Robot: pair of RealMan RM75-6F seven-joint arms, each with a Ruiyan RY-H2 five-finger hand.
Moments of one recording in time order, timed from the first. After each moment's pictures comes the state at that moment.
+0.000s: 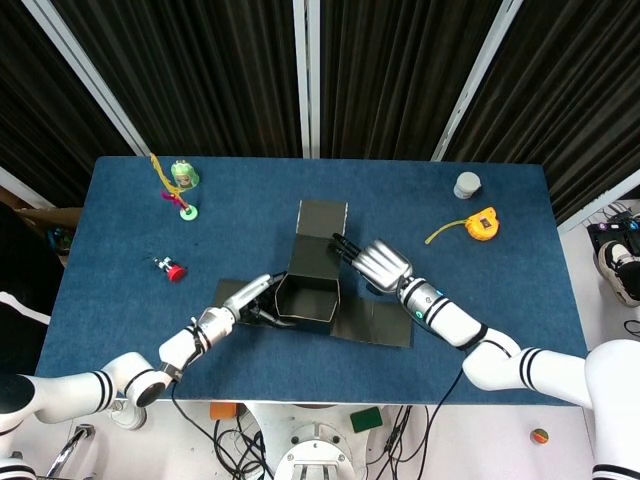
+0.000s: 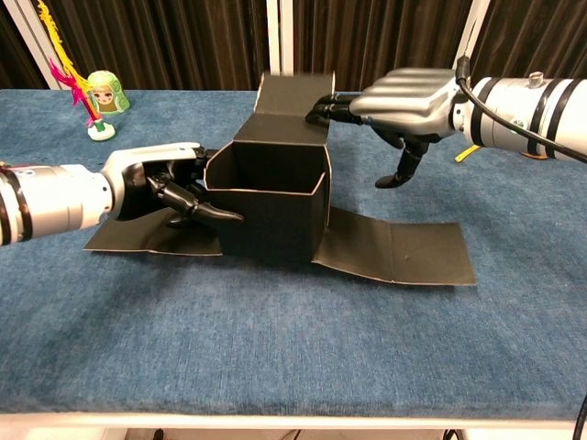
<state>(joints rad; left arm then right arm) -0.79 -1.59 -0.09 -1.33 1.48 0.74 -1.04 0.98 -1.50 0.04 -1.32 -1.35 0.79 -0.28</state>
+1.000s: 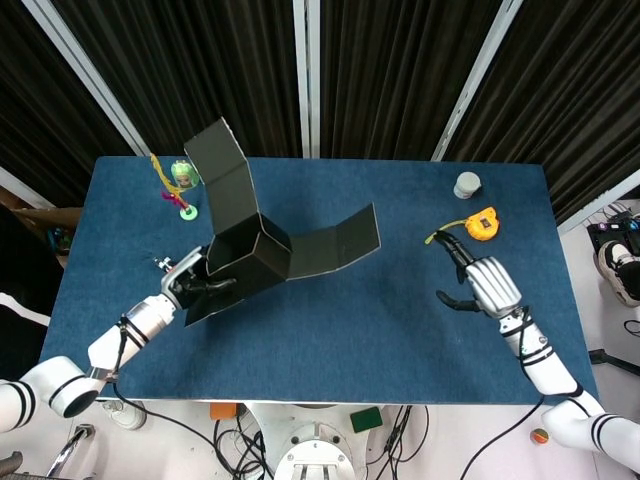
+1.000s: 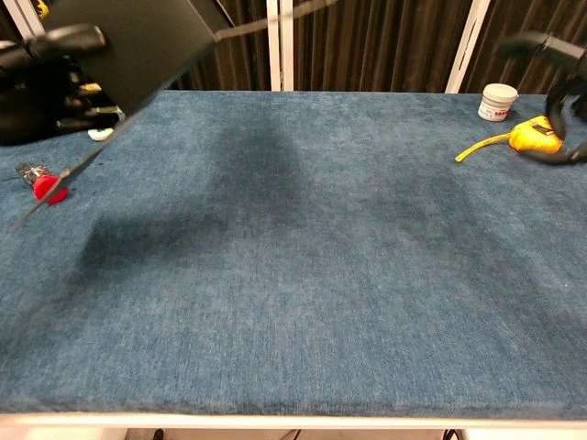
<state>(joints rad) -0.70 -1.27 -0.05 -1.51 1.58 0.97 -1.82 0.54 -1.50 -0.05 -1.05 -1.60 1.40 0.53</state>
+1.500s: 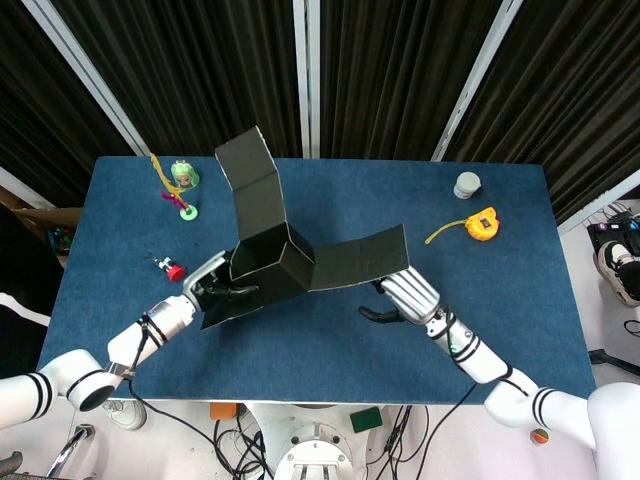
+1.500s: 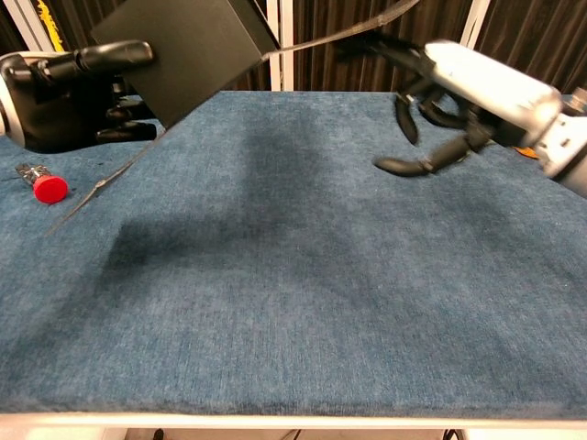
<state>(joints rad) -0.76 -1.31 -0.05 -1.52 1.56 0.89 -1.75 0.70 -1.64 0.04 -1.13 -1.76 1.39 0.40</state>
